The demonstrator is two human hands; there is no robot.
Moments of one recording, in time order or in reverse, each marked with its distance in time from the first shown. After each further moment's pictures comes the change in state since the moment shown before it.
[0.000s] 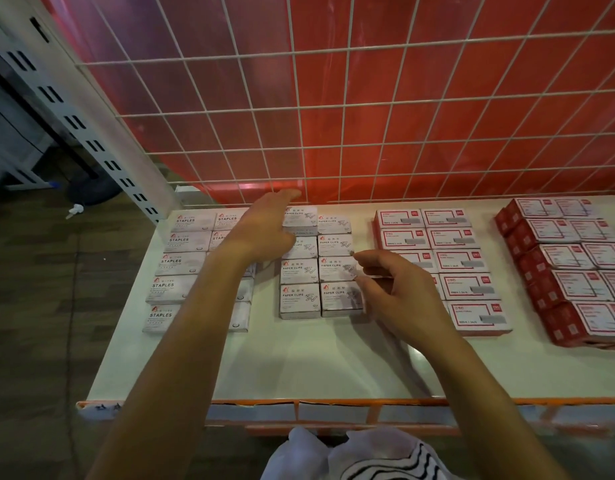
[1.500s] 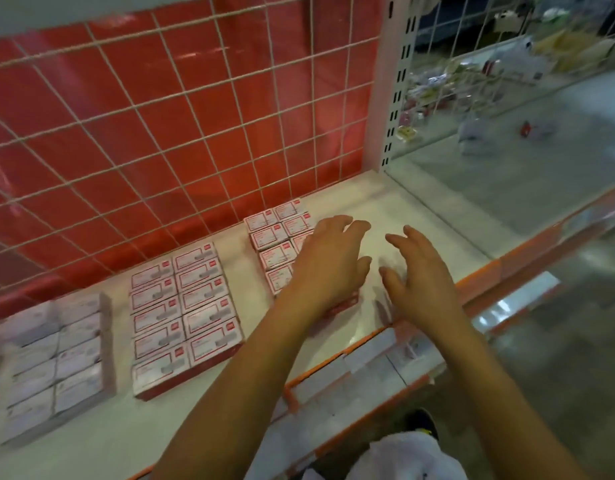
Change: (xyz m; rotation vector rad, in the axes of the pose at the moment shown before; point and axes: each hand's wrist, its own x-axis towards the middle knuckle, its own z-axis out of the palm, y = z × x) left_hand 0.003 0.369 0.199 0.173 -0.034 0.641; right_hand -0.098 0.193 -0.258 -0.376 0.544 0.179
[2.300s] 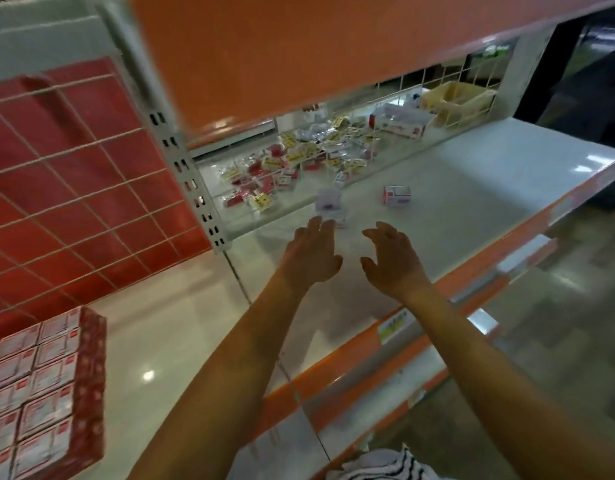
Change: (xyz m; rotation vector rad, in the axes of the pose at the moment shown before) left_hand 0.308 0.181 0.133 0.141 -0.094 -0.063; right_hand 0.206 0.284 -0.146 -0.163 -0.085 0.020
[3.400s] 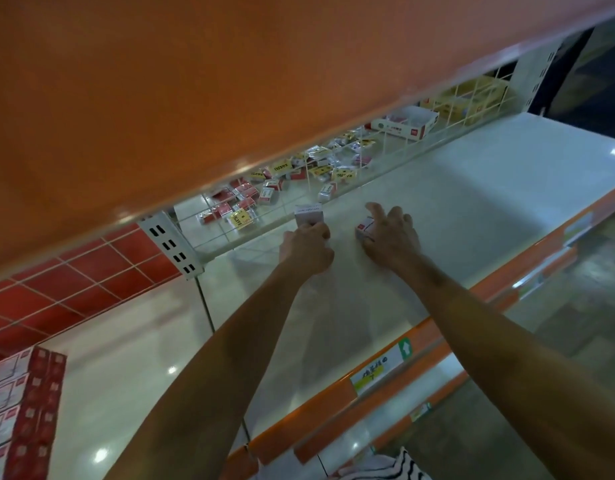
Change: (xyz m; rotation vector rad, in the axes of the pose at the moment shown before) left_hand 0.090 0.011 0.020 -0.074 -0.013 -0.187; right_hand 0.107 0.057 -0.006 -0.037 0.023 0.093
